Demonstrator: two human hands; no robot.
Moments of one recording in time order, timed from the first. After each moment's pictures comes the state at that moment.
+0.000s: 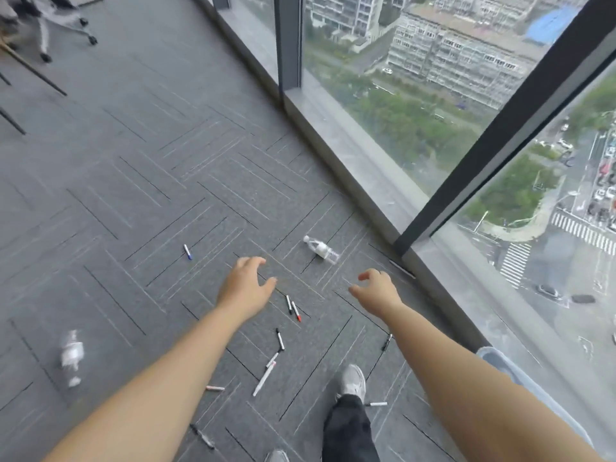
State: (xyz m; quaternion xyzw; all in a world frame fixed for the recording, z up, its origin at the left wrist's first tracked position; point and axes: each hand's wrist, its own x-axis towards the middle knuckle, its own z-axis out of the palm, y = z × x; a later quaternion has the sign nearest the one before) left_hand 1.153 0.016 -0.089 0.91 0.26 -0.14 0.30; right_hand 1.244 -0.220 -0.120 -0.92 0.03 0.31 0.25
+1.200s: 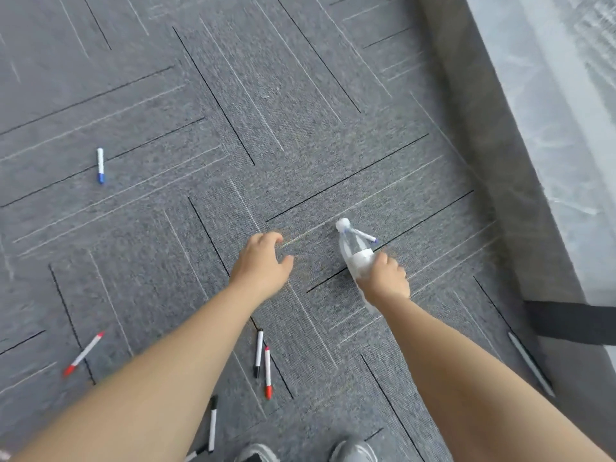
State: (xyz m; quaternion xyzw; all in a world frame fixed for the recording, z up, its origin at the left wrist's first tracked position) left_hand 1.450 0.085 -0.654 0.83 0.41 -0.17 0.34; right_hand 1.575 -0.087 -0.728 -0.94 -0.09 0.34 0.01
